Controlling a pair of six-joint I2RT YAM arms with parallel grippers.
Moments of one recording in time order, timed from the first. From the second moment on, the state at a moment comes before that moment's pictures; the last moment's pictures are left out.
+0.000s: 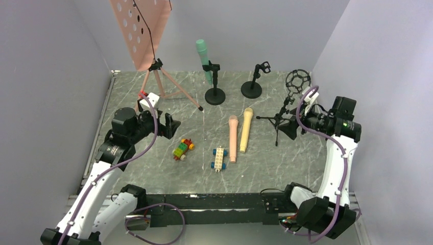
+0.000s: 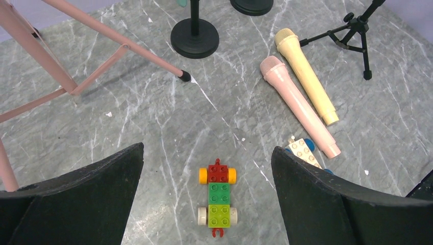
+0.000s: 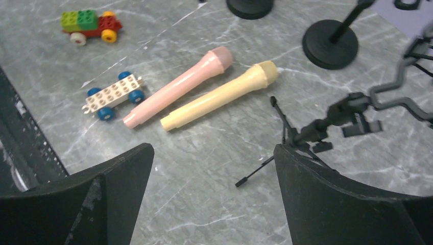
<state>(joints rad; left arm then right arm) -0.30 0.78 0.82 -0.32 0.30 -0.01 -0.38 1.03 1.14 -1.06 -1.08 -0.90</state>
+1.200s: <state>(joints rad) -0.29 0.79 0.82 -0.32 0.32 -0.01 -0.45 1.23 0.74 0.11 -0.94 -0.04</state>
